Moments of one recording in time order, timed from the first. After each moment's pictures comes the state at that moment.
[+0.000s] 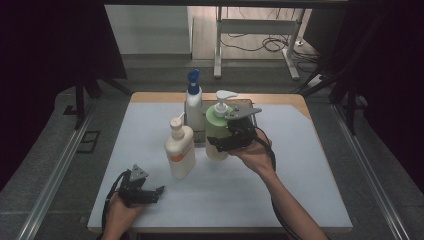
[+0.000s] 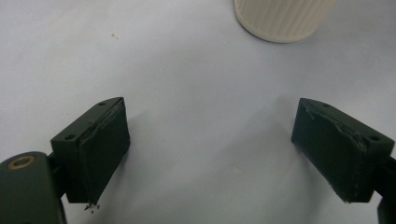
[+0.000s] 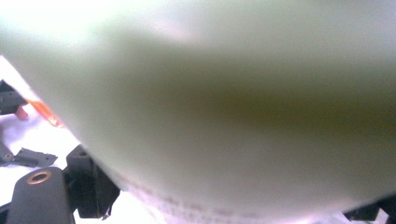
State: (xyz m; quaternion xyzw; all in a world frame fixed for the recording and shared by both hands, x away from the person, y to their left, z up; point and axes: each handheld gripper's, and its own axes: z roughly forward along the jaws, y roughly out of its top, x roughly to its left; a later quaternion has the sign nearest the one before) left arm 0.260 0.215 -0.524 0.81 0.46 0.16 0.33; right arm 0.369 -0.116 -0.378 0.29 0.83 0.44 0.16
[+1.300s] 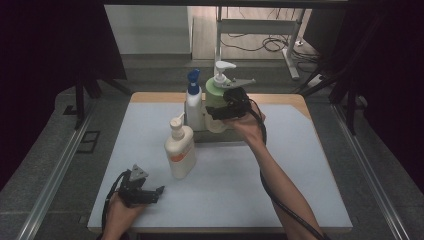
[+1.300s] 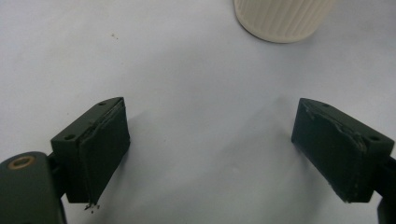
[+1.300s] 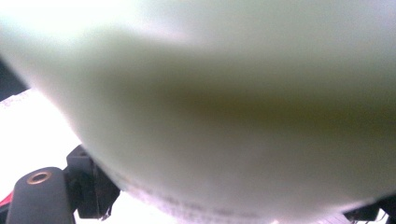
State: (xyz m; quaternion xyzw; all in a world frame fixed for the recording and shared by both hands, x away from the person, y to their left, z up) left arm 0.260 0.216 -0.524 0.81 0.46 0.16 0.33; right arm 0.446 -0.103 -0.359 0.35 0.80 0.44 0.20
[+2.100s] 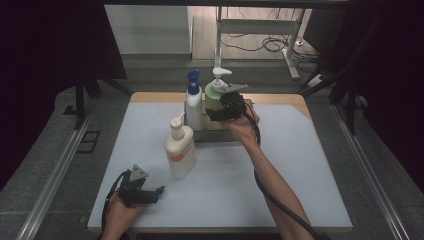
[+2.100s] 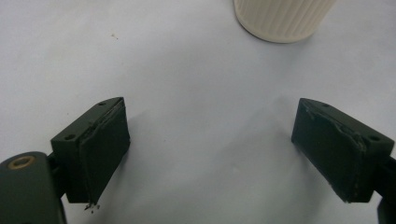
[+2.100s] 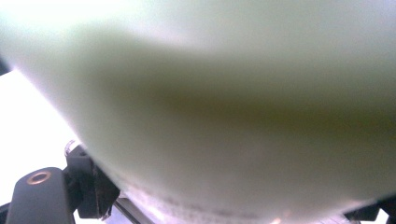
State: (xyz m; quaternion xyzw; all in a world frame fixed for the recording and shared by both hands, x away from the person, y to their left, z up) left arm 0.260 0.216 -0.524 0.81 0.46 0.16 0.33; right arm 0.472 -0.097 -0.402 0.36 0.81 0.42 0.22
